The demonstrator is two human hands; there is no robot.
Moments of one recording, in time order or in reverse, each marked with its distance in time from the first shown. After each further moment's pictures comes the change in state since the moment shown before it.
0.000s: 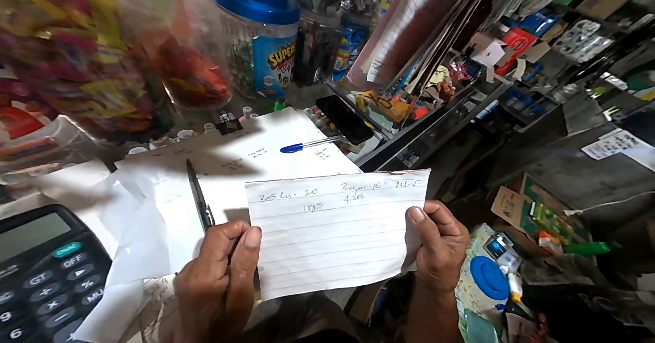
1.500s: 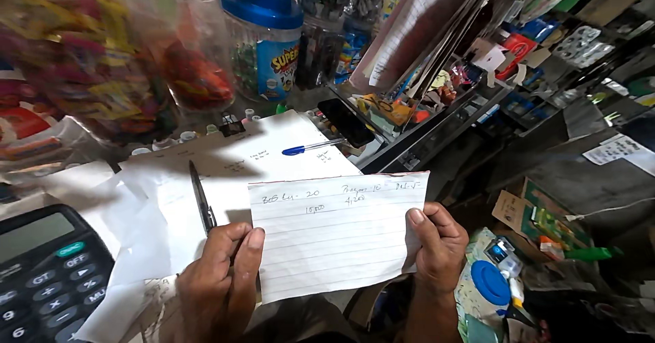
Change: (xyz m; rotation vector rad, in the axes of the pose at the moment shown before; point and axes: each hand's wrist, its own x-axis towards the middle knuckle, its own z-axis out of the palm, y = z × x) left_hand 0.000 0.001 0.000 0.012 0.003 -0.007; right_hand 0.002 0.002 0.001 -0.013 0.006 -0.001
